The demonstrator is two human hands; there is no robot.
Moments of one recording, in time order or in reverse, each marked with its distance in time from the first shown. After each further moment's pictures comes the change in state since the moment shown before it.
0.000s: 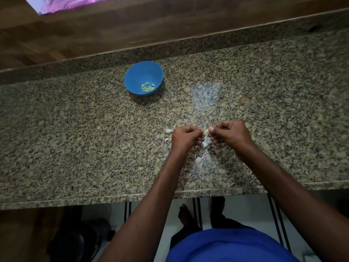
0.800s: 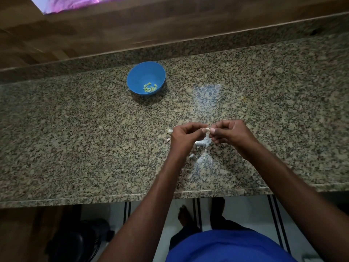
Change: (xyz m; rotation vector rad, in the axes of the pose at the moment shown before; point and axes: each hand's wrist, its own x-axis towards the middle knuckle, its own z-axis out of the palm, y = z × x) left_hand -0.013 0.008 -0.011 -0.025 -0.084 0.182; right_hand 0.003 -0.006 -0.005 0.023 -0.153 0.002
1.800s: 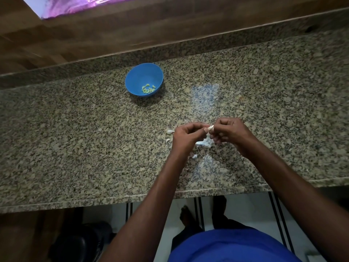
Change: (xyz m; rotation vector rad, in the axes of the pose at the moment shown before) left_hand -0.002 0.002 0.005 -0.022 -0.039 -0.019; right_hand -0.004 -0.007 0.000 -0.034 -0.028 -0.027
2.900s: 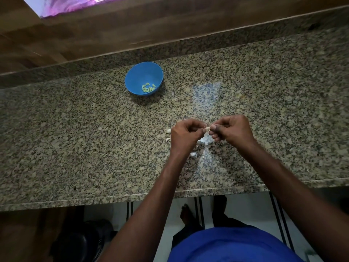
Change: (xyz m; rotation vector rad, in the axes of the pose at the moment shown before) left_hand 0.004 0.006 0.003 0.297 0.133 0.049; right_hand 0.002 0.005 0.004 -0.136 0.208 -0.087
